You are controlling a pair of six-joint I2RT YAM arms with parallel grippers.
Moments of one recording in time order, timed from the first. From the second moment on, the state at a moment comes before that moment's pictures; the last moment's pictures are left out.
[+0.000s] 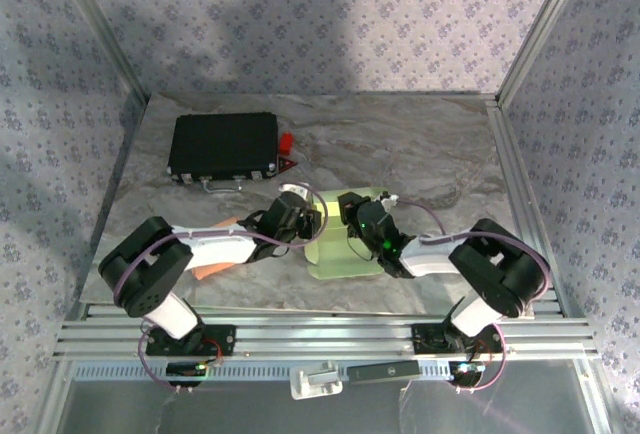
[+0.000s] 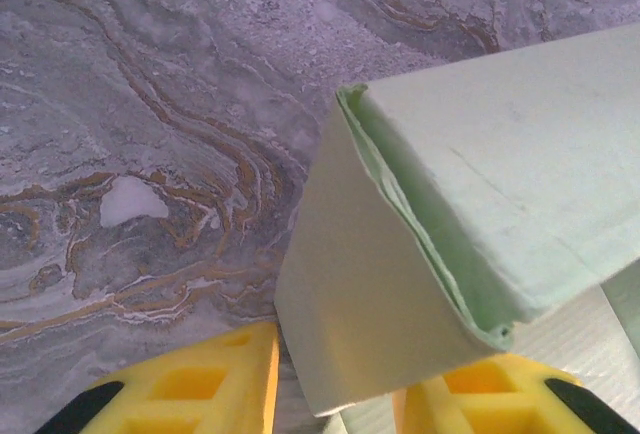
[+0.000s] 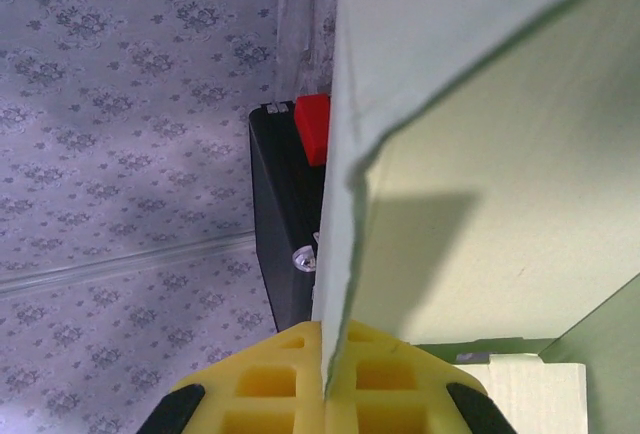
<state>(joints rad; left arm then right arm) -0.83 1.58 0.68 0.21 -0.15 -0.57 0.81 1.57 0.48 0.79 0.32 1.71</state>
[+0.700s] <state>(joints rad) -0.88 1.64 0.69 0.26 -0.32 -0.55 0.88 1.64 0.44 0.98 0.40 1.64</state>
